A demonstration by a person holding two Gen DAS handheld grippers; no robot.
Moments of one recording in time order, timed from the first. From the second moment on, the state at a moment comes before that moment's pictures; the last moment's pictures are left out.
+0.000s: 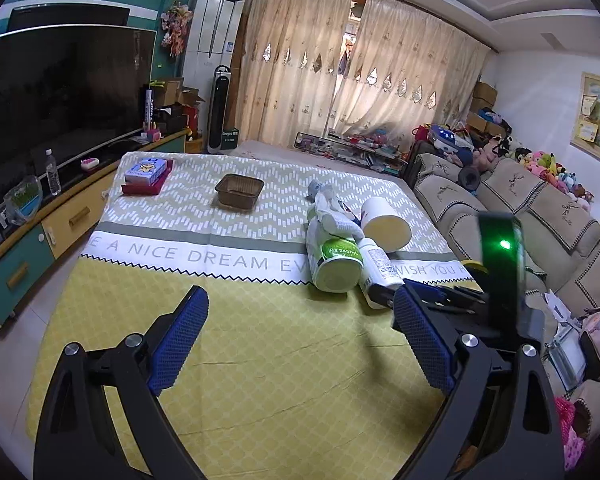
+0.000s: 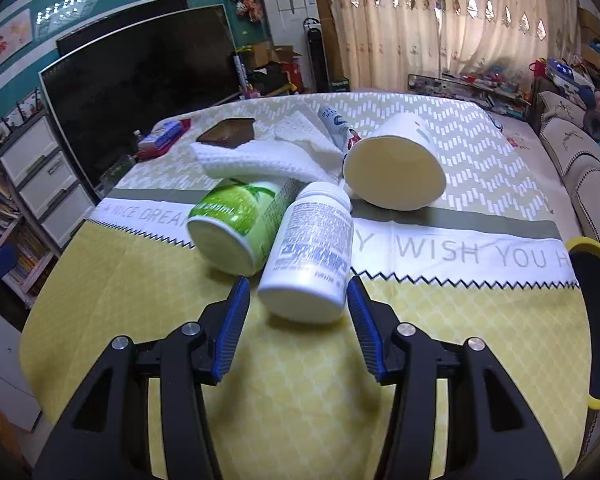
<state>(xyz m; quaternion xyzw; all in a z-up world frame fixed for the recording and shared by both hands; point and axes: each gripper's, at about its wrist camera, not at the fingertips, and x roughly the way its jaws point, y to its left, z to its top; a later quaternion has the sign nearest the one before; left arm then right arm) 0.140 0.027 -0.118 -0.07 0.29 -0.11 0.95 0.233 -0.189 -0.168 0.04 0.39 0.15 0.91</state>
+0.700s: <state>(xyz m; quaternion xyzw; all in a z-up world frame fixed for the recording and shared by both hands) 0.140 0.008 -0.118 -0.06 0.30 -0.13 0.94 0.185 -0.234 -0.132 0.05 0.35 0.17 0.92</state>
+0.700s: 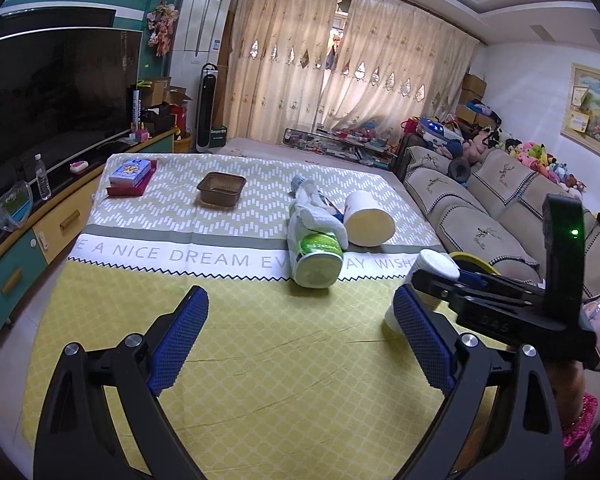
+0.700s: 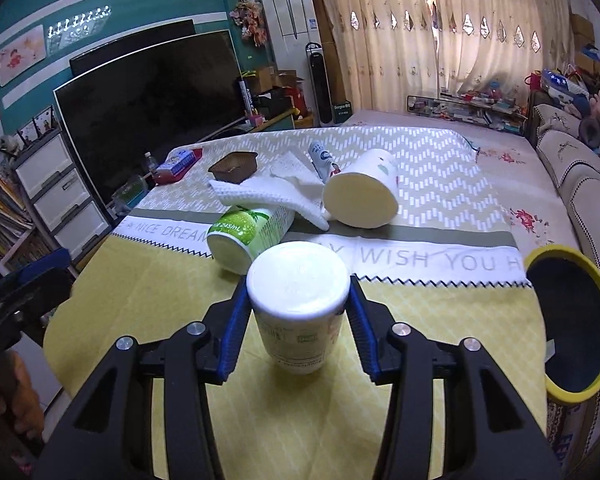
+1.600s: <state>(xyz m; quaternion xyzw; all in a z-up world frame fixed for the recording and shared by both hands) 0.216 -0.052 -0.154 -0.03 0.36 -0.17 0.92 0.206 -0.445 -0.151 0.12 0.34 -0.10 0.93</state>
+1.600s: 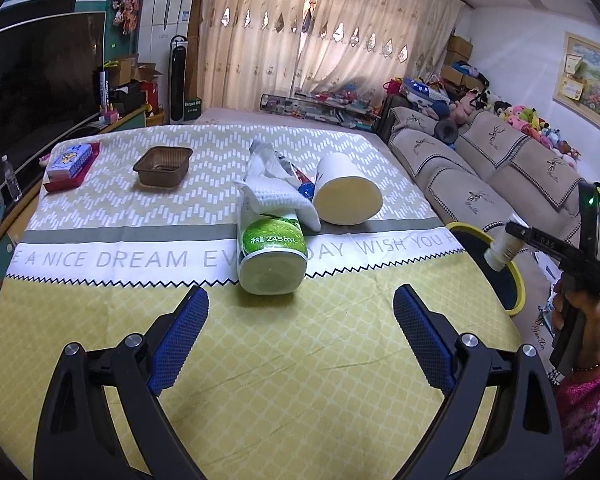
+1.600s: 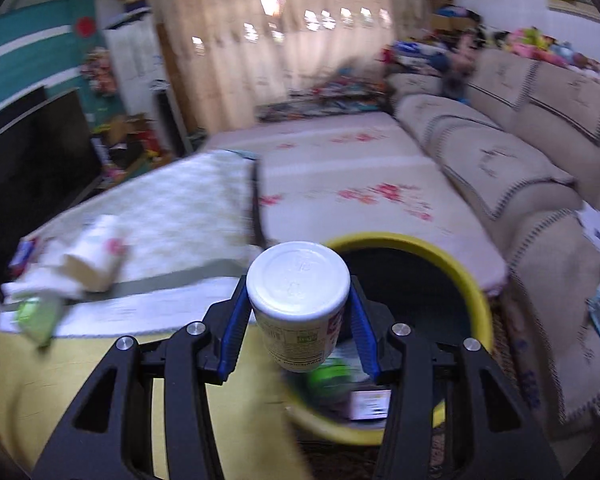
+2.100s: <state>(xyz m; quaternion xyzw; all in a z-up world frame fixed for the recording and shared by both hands) 0.267 -0.071 -0.174 -0.01 0.39 -0.14 0.91 0.189 -0.465 -0.174 0.15 0.34 -0.11 0.92</state>
